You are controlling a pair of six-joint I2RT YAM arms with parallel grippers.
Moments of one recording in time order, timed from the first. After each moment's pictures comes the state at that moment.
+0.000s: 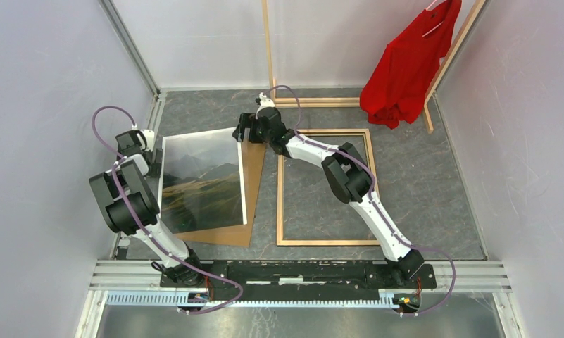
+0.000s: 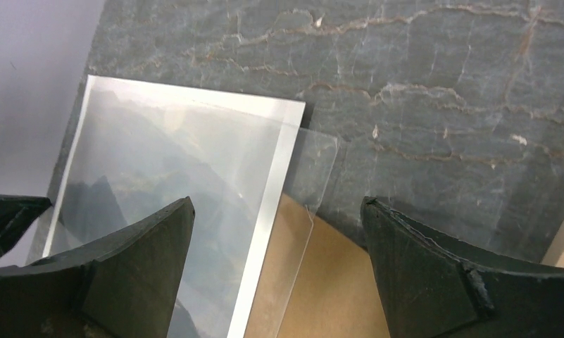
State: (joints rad) left arm 0.49 1.77 0.98 -0.07 -0.16 0.55; right arm 0.73 2.58 2.06 0.10 -0.03 0.60
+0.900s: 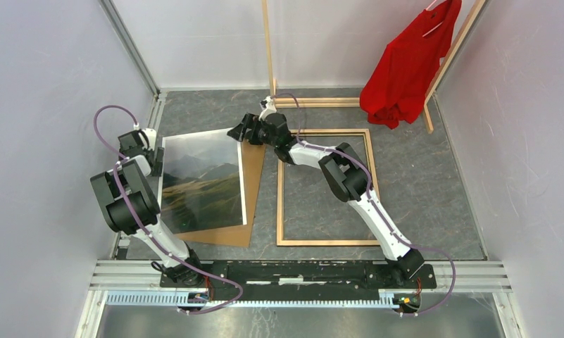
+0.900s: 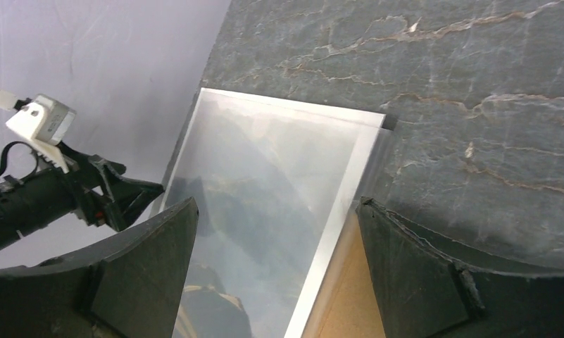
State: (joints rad) left arm 0.48 1.77 0.96 0.00 -0.17 0.55; right arm 0.71 2.64 1.97 0.48 -0.24 0.80
